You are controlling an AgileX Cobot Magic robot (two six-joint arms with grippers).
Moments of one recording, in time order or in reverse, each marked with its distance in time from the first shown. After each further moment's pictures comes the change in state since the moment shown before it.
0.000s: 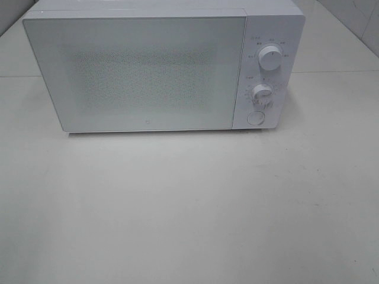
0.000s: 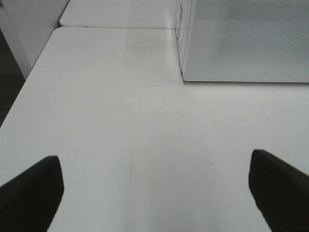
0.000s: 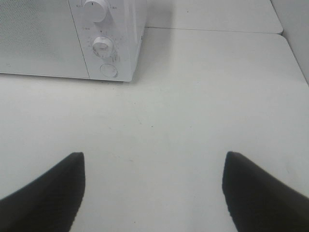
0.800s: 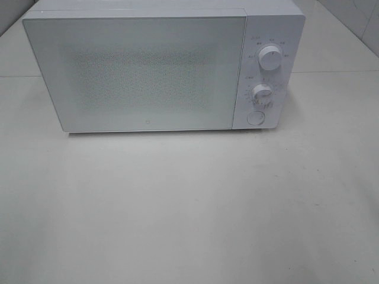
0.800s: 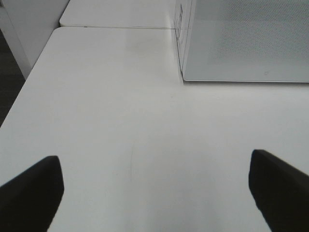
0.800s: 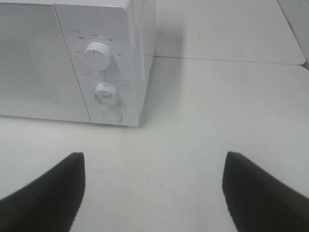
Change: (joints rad) left arm 0.000 0.000 0.000 0.000 0.000 0.000; right arm 0.000 0.430 0.000 0.013 -0.461 0.000
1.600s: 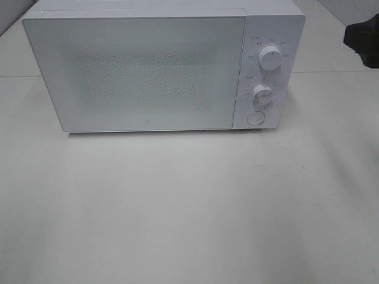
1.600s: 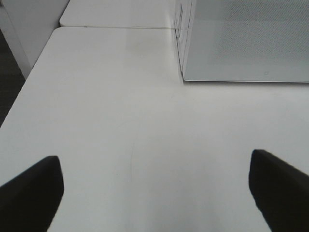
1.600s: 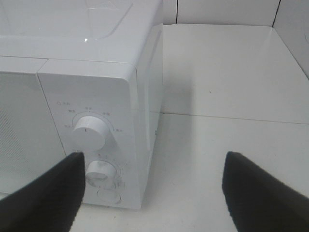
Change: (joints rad) left arm 0.000 0.000 0.000 0.000 0.000 0.000; right arm 0.000 0.420 0.000 0.000 -0.595 0.000
